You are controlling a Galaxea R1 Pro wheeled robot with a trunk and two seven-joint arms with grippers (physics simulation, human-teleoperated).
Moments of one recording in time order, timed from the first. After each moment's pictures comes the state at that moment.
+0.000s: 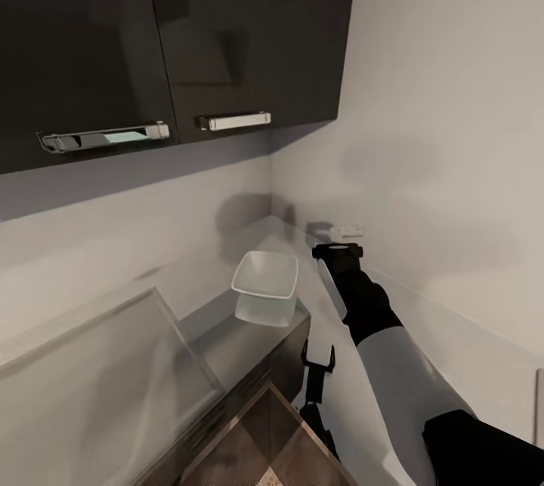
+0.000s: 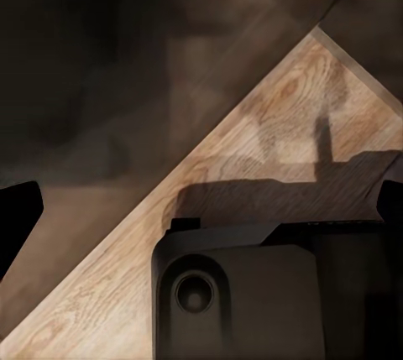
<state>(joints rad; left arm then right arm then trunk) 0.00 0.01 -0.03 -0.34 0.00 -0.36 -0.01 -0.94 0.17 0.16 -0.97 -0.06 0.70 -0.49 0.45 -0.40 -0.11</state>
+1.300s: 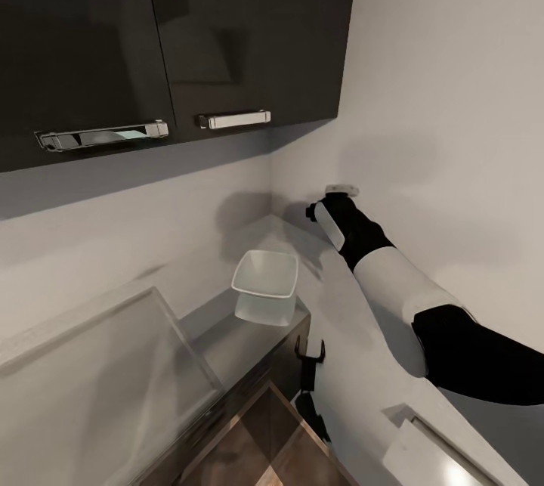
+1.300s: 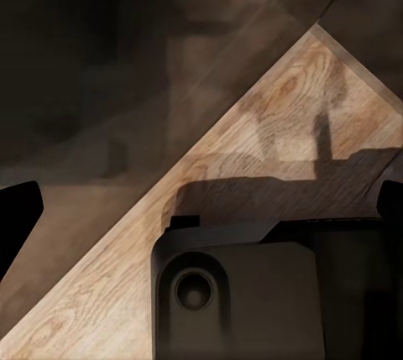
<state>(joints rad) 0.00 0.01 -0.03 -0.34 0.00 -0.36 -0.01 -1.33 0.17 0.19 -0.55 -0.26 0.65 -0.48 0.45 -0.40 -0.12</state>
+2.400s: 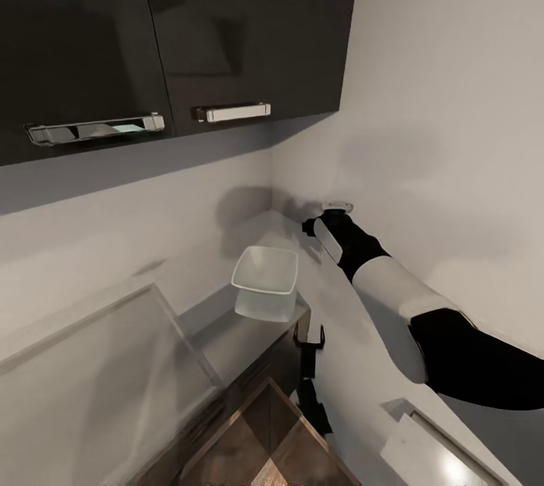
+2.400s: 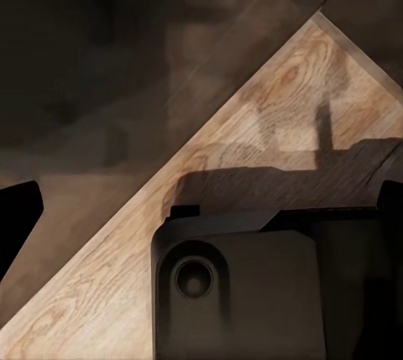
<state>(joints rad) 0.00 0.01 -0.03 -0.34 0.00 -0.36 -0.01 -1.31 0.17 0.19 -0.45 -0.26 0.57 -0.40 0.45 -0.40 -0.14</state>
